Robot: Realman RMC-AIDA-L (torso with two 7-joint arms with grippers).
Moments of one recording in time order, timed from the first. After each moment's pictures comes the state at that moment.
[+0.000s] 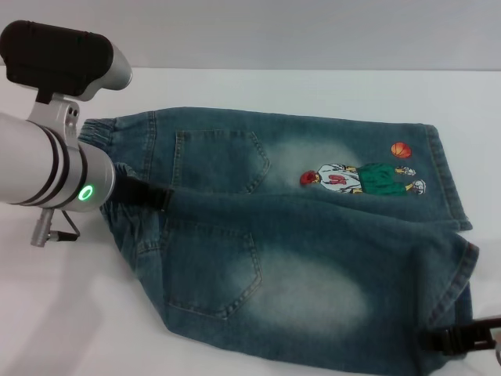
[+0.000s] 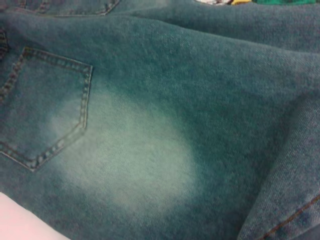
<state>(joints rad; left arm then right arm) -0.35 -2.06 -1.41 -1.65 2.78 -1.28 -0.06 -0.07 2.08 -1.57 -1.75 0.75 1.47 -0.21</state>
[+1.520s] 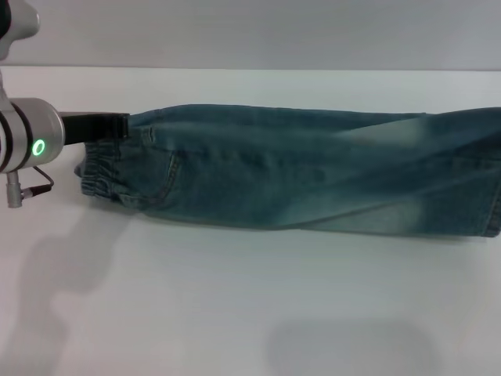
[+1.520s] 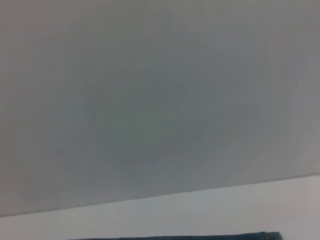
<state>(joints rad) -0.23 -2.06 -1.52 -1.62 2.75 -0.91 -0.07 -0.14 2.09 -1.28 -1.65 1.27 0.91 -0.74</state>
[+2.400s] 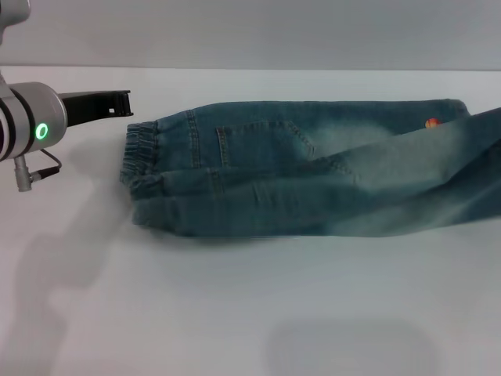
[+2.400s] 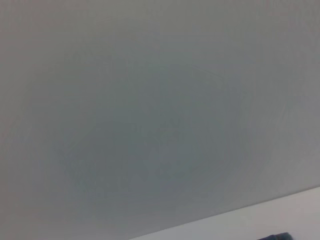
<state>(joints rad) -0.25 -2.06 -1.54 -1.55 2.69 -0.78 -0.07 -0.07 2.08 -1.16 -1.40 1.50 0.87 -0.92</state>
